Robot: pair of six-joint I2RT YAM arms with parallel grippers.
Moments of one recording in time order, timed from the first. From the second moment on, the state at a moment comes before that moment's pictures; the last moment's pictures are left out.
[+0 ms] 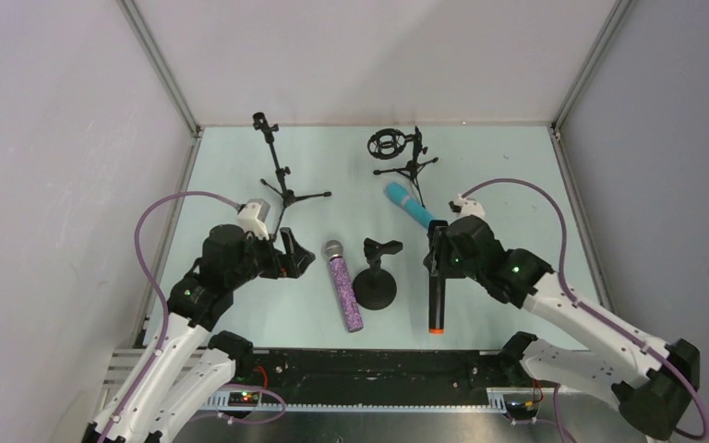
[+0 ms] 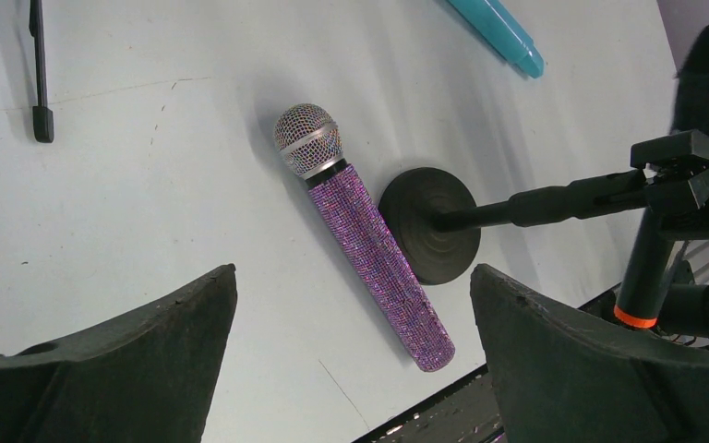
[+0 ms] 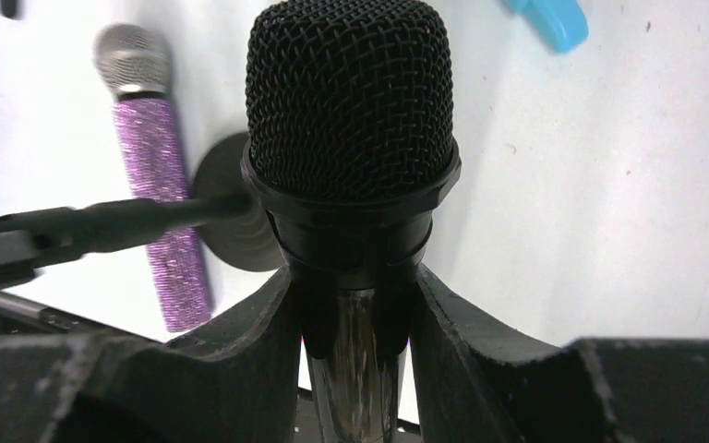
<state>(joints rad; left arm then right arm) -0.38 0.62 0.65 -0.55 0.19 -0.42 0.77 0.98 0.82 -0.65 0.23 0.66</state>
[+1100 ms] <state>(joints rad) -0.35 0.61 0.72 -0.42 0.28 -0.41 0.75 0.47 0.64 -0.23 0.14 0.41</state>
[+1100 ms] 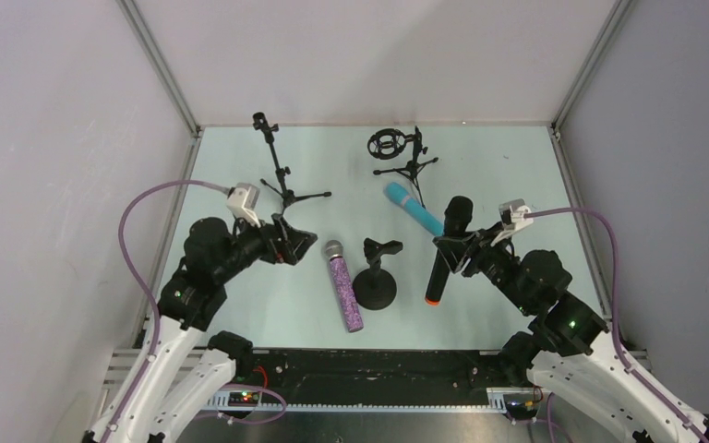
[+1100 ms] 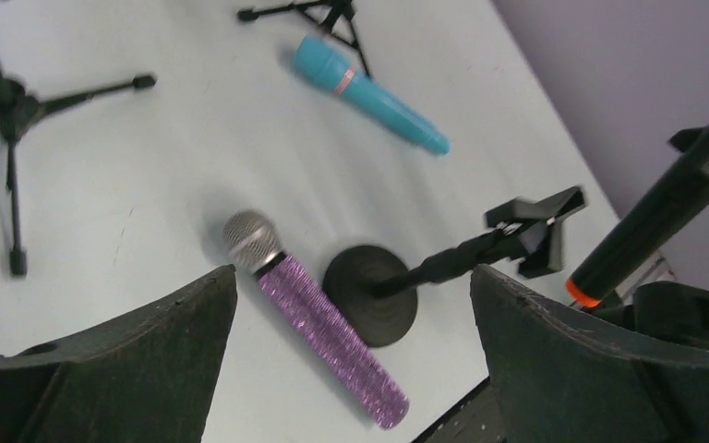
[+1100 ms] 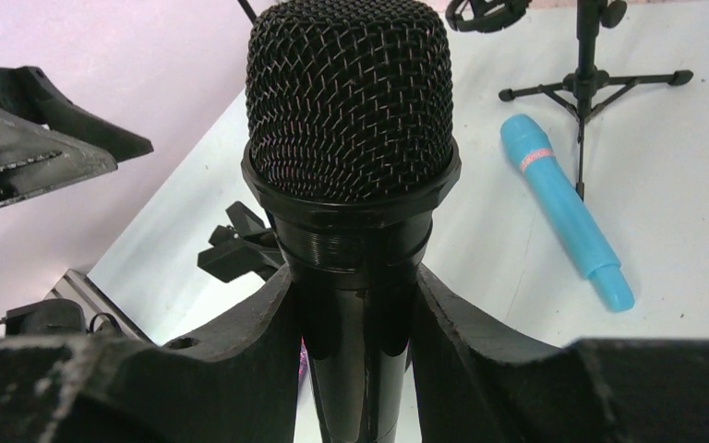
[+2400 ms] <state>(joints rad) -0.35 1.18 1.27 0.14 0.71 -0.51 0.75 0.56 0.61 -0.04 0.11 0.26</state>
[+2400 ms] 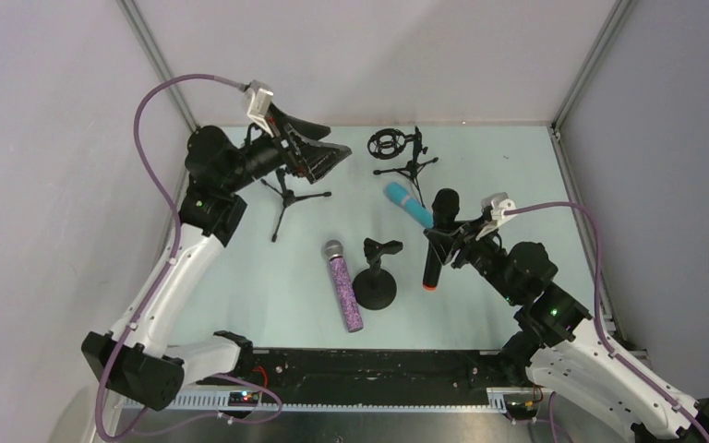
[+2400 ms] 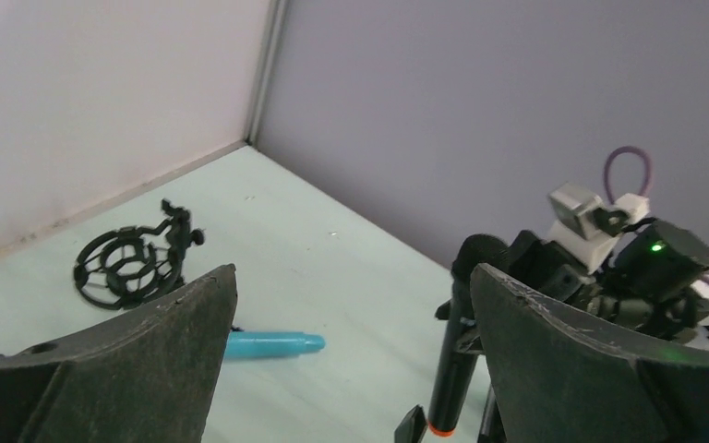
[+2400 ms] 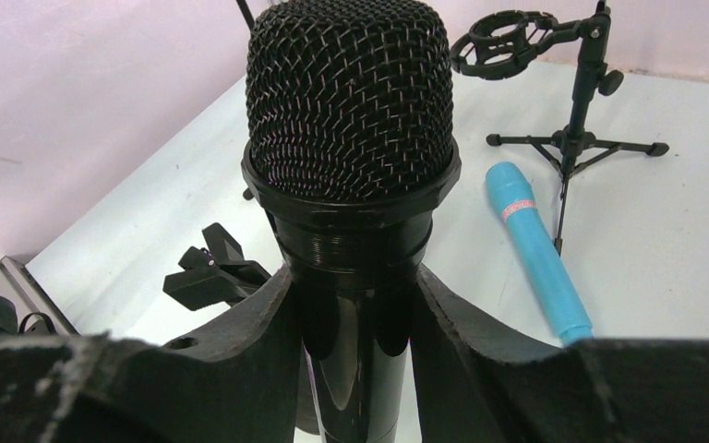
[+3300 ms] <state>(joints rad) -0.56 0.96 0.77 0.14 0.74 0.18 0.74 0.62 0.57 0.18 0.16 0.10</state>
